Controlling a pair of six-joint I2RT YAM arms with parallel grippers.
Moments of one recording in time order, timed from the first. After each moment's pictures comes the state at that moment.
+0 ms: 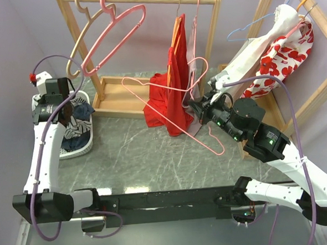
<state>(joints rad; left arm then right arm) 0.00 1.23 1.41 -0.89 -0.60 -0.41 0.87 0.89 1.24 -0.40 0.26 0.12</state>
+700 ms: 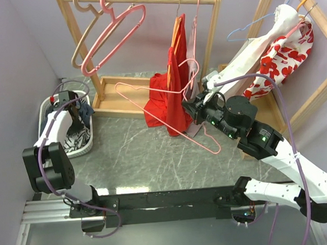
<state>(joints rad) 0.16 1.53 1.15 -0.75 -0.40 -0.41 0.87 0.94 1.23 -0.37 0.19 0.11</state>
